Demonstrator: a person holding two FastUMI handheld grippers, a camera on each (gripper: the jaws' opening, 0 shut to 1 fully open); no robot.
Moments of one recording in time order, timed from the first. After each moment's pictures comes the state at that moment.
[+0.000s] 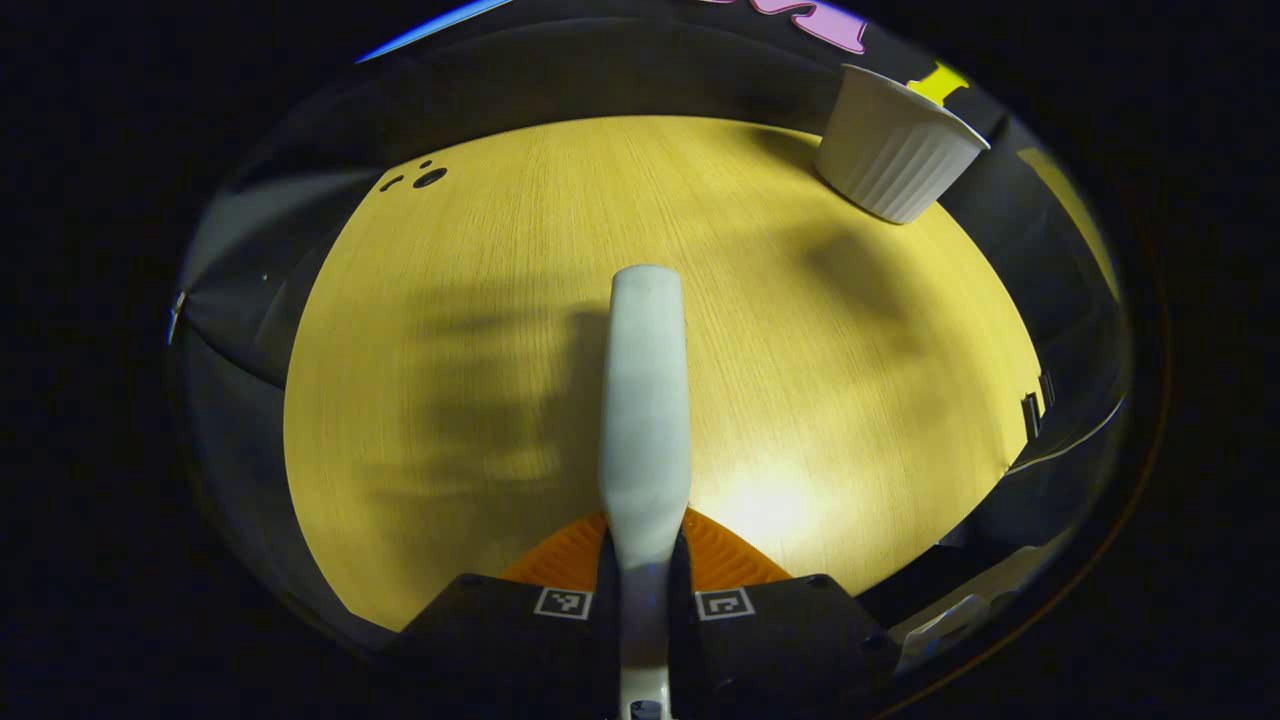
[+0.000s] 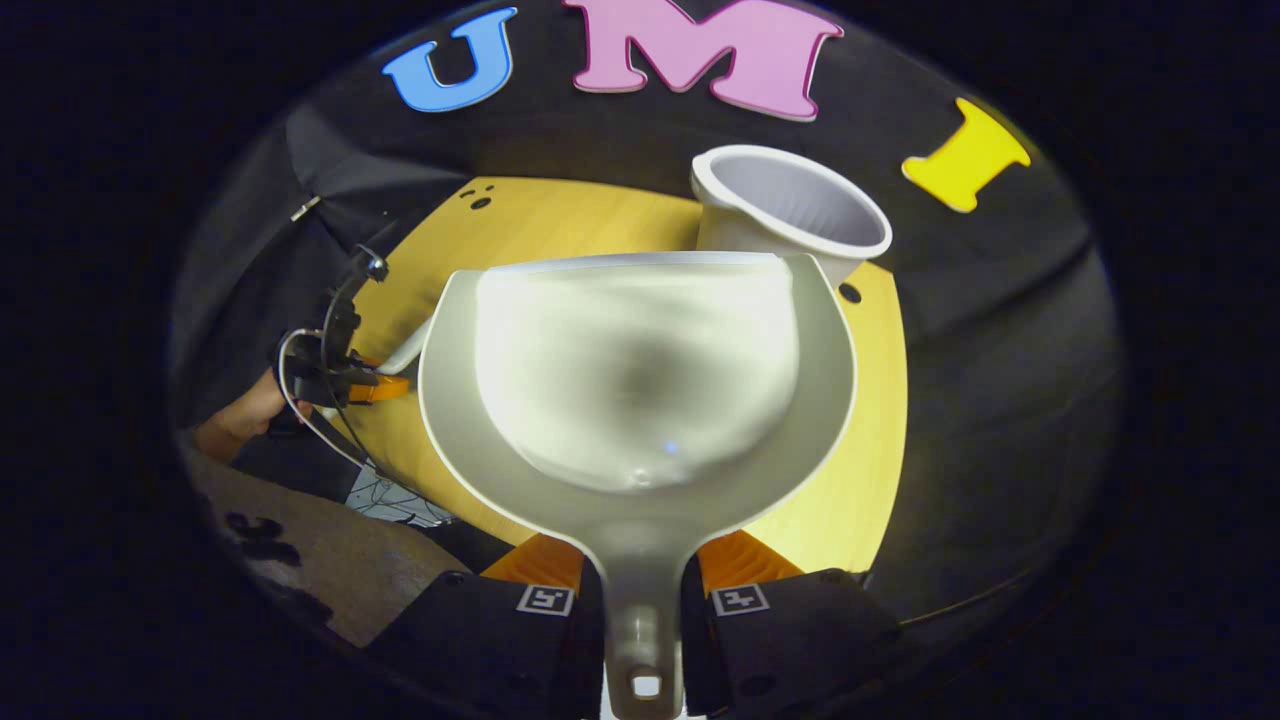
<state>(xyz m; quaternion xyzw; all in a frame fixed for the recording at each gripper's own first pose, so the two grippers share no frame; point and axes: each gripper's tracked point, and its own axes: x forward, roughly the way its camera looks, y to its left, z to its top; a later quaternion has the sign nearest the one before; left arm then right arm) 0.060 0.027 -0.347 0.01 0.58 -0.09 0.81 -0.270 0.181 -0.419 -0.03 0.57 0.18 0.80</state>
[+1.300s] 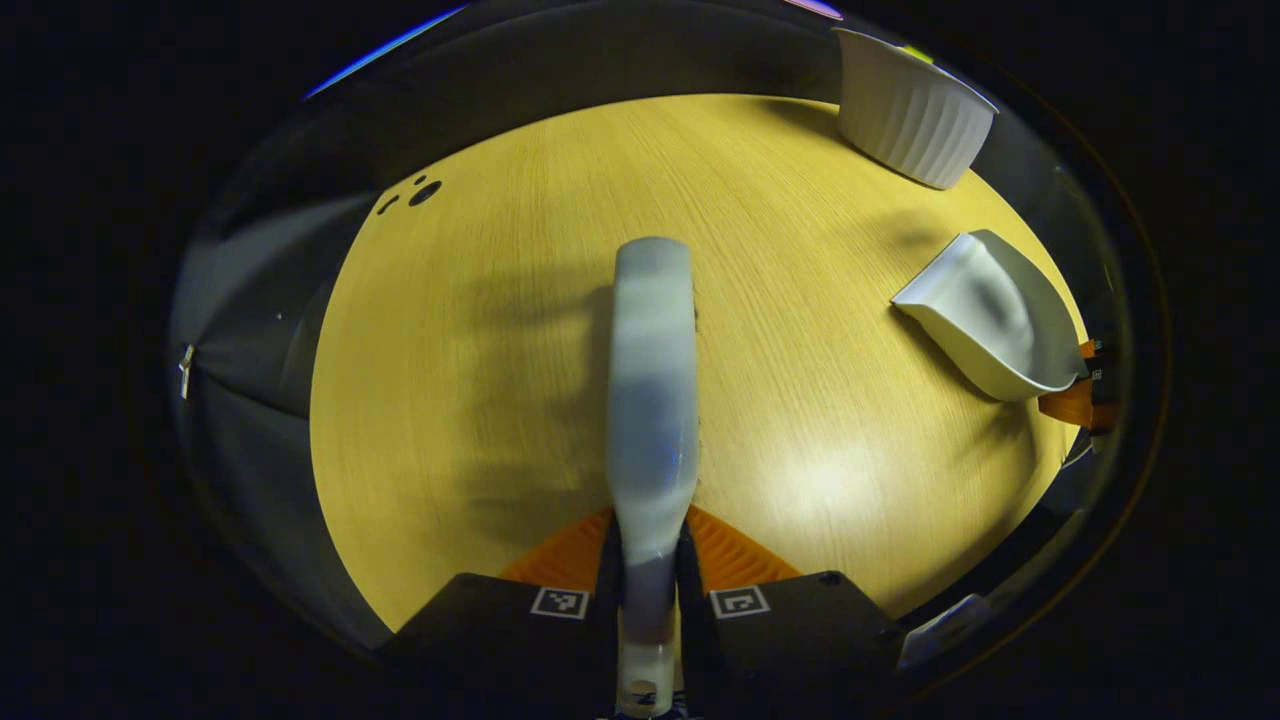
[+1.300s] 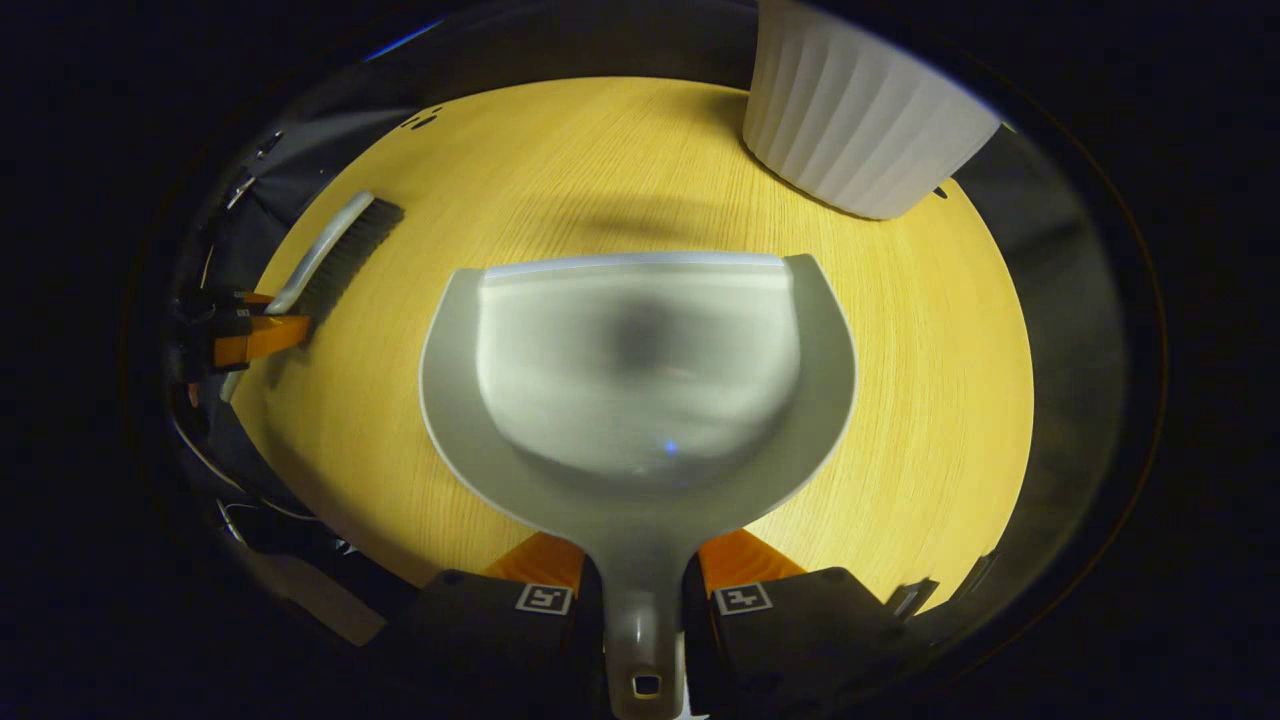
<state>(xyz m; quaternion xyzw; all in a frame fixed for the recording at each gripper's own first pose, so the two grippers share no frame) 0.080 0.029 -0.360 0.10 0.58 -0.06 0.80 -0.279 0.264 -0.619 -0.01 0.64 0.15 0.76</state>
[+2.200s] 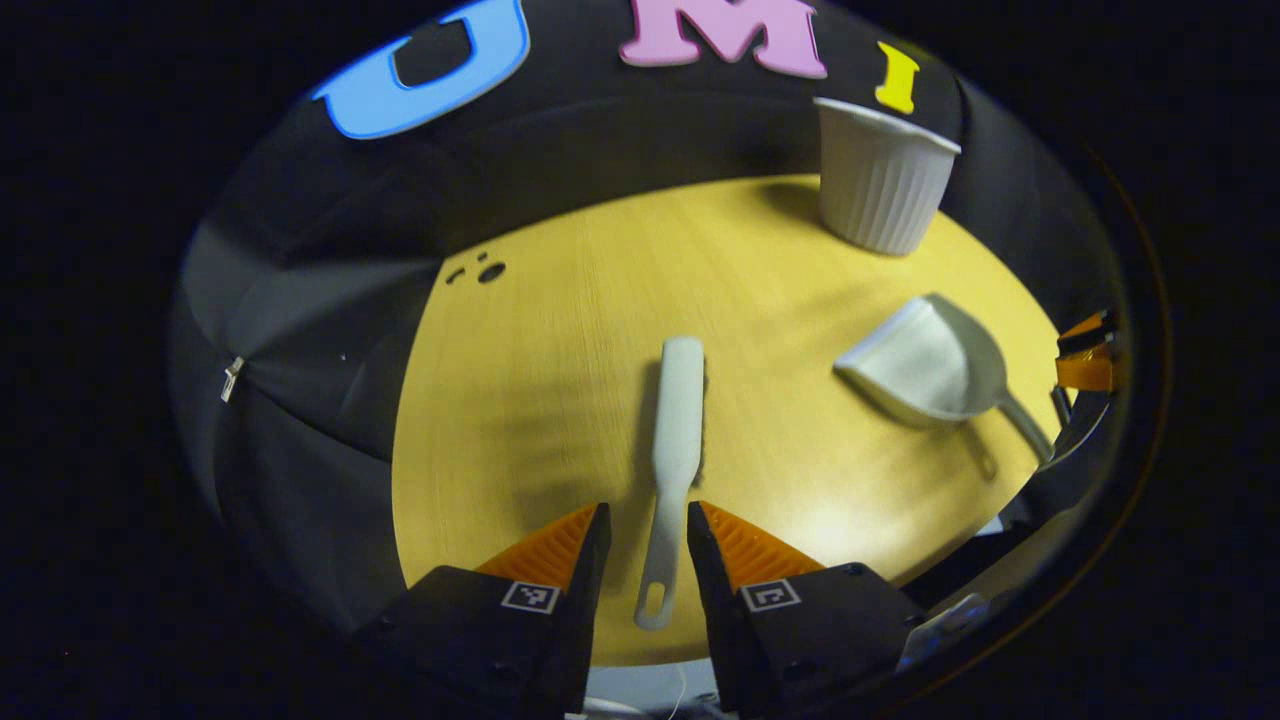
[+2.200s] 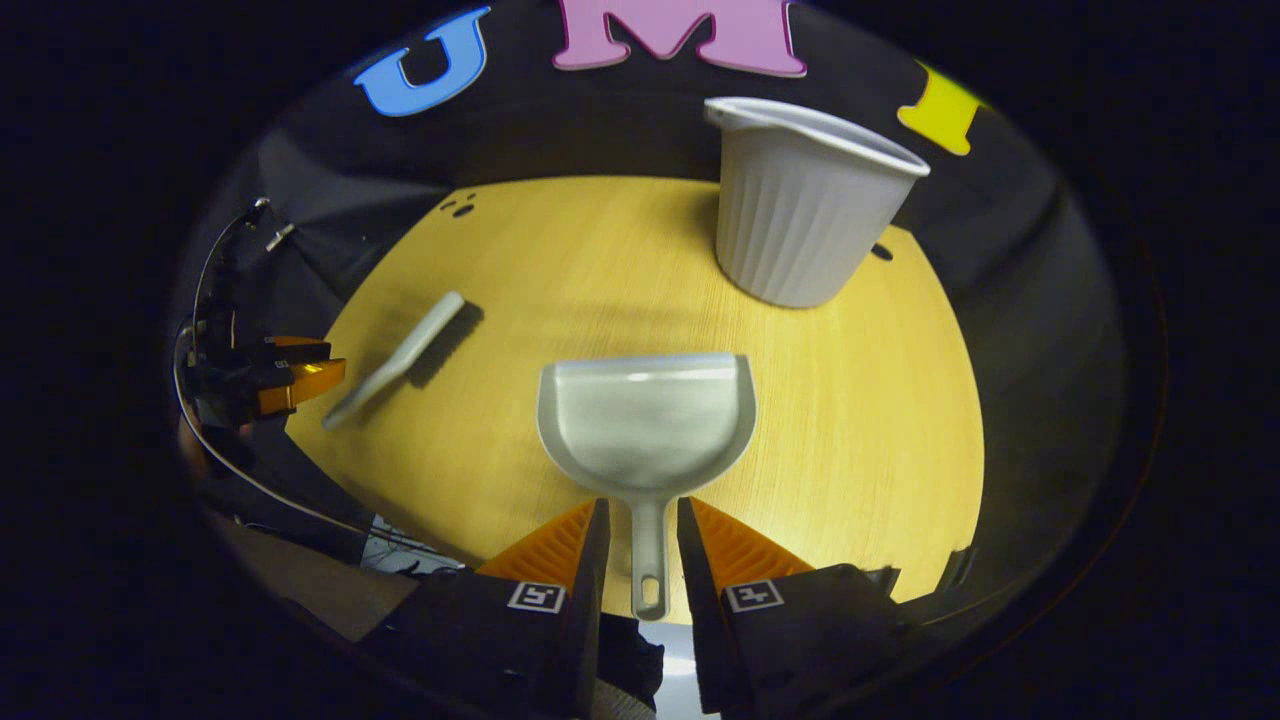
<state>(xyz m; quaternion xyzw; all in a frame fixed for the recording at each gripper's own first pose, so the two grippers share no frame) 0.076 0.031 -0.223 0.08 0.43 -0.05 0.90 -0.257 0.244 -0.465 0.04 0.50 0.15 0.85</state>
